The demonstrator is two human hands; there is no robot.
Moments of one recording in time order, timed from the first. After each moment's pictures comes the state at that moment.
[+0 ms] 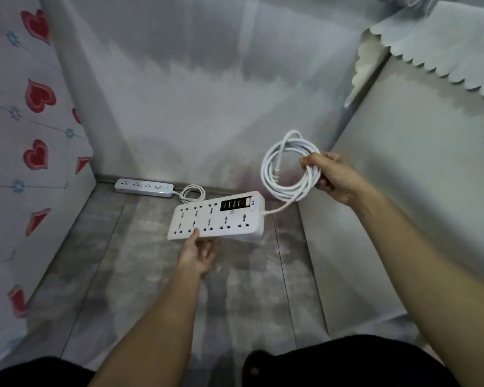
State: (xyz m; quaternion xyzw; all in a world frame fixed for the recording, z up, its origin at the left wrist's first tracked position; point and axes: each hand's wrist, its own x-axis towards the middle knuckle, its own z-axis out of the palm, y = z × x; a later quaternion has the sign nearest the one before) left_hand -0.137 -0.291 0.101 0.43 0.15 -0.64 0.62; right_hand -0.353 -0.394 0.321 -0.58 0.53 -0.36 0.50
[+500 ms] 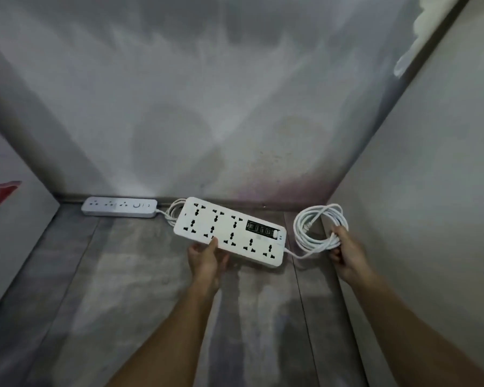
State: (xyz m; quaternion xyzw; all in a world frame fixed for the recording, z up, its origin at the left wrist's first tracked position) left_hand -0.162 -0.456 0.007 0.55 0.08 -0.52 0.65; right_hand -0.426 -0.536 0.048 -0.27 0.65 -0.46 0.54
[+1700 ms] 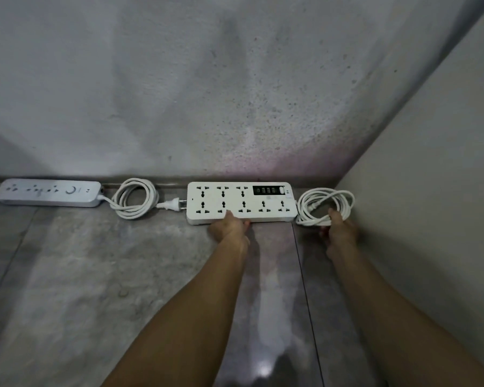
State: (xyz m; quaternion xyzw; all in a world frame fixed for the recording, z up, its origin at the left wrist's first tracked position) left_hand -0.228 -0.618 -0.087 0.62 0.18 -0.49 0.59; right_hand -0.416 -0.645 -0.085 -0.16 0.70 -0.52 0.47
